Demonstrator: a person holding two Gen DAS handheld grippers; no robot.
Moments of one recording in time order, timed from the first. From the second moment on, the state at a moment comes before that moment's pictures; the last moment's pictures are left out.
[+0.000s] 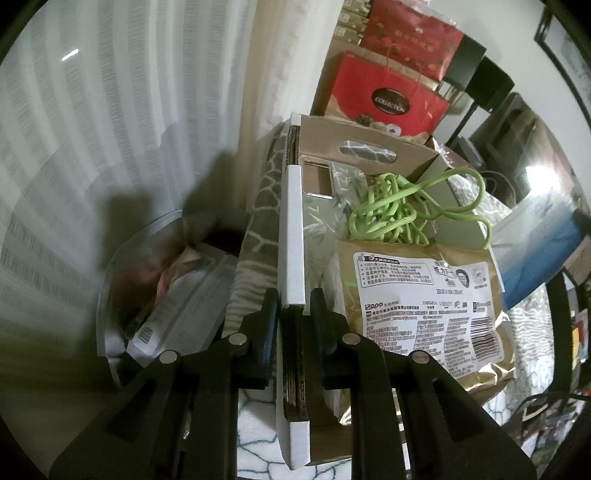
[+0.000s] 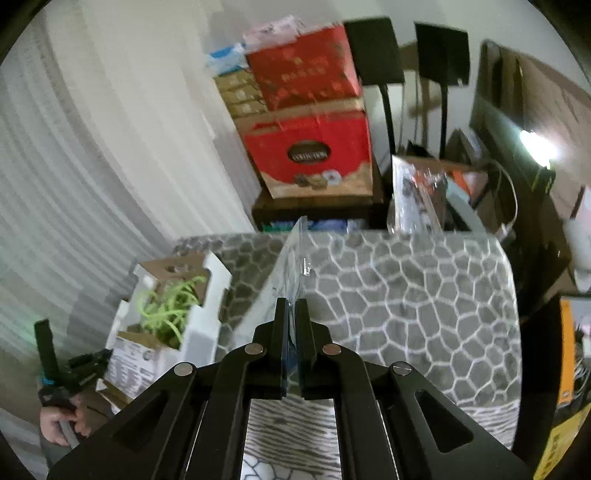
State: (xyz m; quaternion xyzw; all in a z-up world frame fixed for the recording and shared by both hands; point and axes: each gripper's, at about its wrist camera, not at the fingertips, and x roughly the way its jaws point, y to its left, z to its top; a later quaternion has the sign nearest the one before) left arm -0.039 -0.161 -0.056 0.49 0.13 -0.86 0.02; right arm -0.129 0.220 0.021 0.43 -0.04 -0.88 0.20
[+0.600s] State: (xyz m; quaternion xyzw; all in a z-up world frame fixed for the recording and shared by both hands) left arm -0.039 -0.161 -0.056 0.49 0.13 -0.86 0.02; right arm -0.112 0.128 0.128 0.36 0.02 -0.89 0.28
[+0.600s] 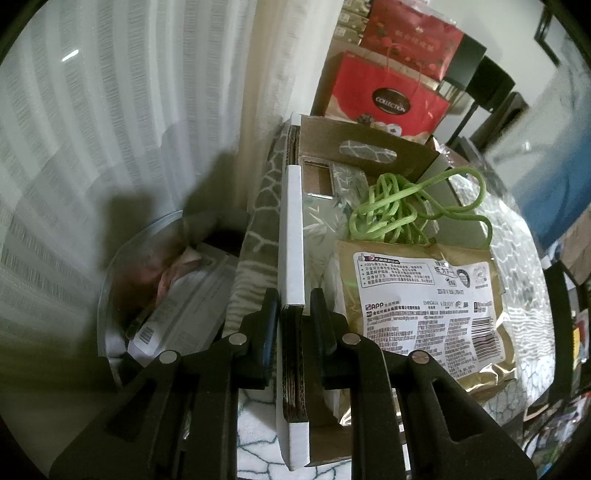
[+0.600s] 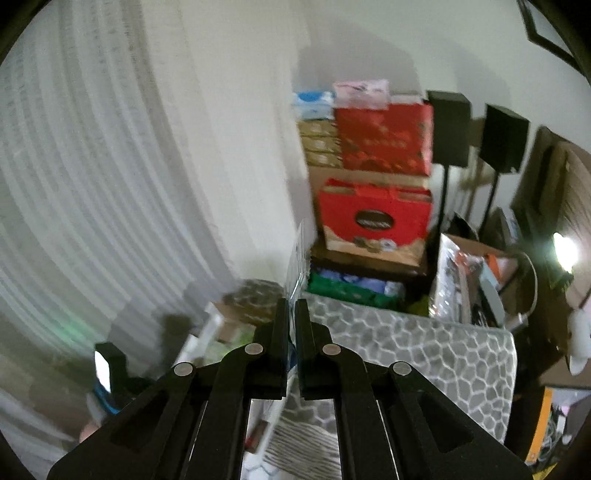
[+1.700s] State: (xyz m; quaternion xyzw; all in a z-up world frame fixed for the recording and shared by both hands) left arm -0.040 -0.160 -0.059 0.49 0.14 -0.86 0.02; right arm -0.160 0.074 -0.068 0.48 -0.07 -0.84 0.25
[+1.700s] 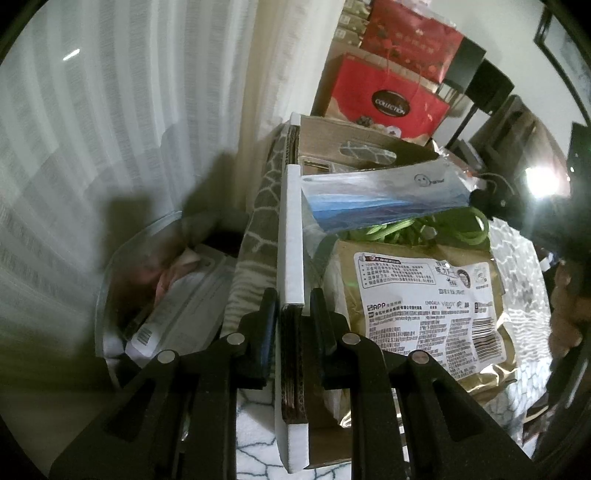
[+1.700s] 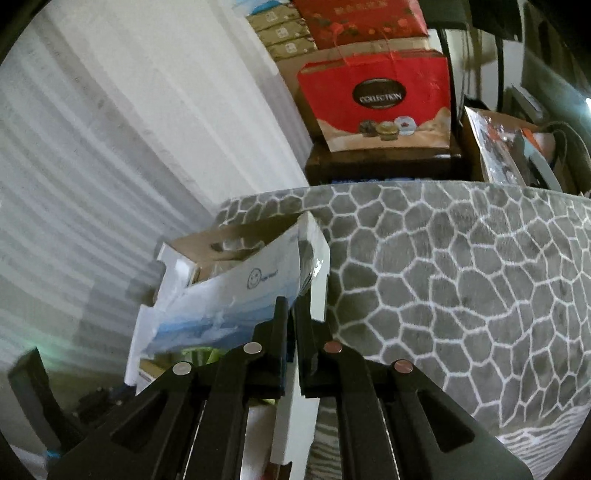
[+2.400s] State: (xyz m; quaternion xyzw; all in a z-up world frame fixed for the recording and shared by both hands) left arm -0.041 -0.160 -0.059 0.49 0.14 -0.86 0.02; right arm -0.134 0.059 -0.044 0.47 0.03 -0.84 0.27
